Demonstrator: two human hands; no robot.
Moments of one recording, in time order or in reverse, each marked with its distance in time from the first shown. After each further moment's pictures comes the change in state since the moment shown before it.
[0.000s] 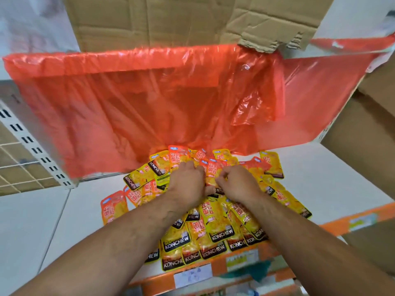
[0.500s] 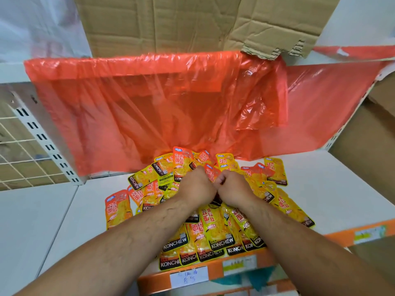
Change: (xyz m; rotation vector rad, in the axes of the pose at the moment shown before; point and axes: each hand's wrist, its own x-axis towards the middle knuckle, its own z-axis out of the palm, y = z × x) left_hand -0.004 0.027 -0.014 -0.482 0.013 -0.301; right_hand -0.004 -0.009 0.006 0.229 -0.057 0.036
